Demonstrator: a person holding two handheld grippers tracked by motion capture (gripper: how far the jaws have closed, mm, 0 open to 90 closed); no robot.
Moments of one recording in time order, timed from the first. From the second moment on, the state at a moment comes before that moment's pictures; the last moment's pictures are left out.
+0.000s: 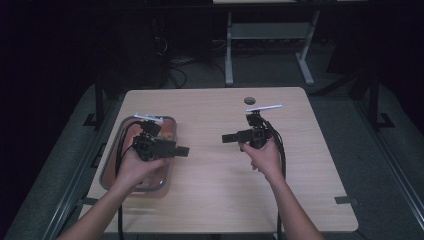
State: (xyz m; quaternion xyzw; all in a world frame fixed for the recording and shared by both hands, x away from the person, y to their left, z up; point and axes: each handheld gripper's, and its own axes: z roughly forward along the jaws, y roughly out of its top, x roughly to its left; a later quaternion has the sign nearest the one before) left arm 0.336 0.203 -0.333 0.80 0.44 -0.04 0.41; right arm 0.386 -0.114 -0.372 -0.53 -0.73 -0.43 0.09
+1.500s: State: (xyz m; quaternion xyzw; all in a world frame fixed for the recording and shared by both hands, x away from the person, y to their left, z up) left arm 0.319 0.129 -0.366 0.82 0.39 -0.07 0.41; right arm 0.361 -0.188 -0.407 -0.57 -0.71 -0.40 0.08
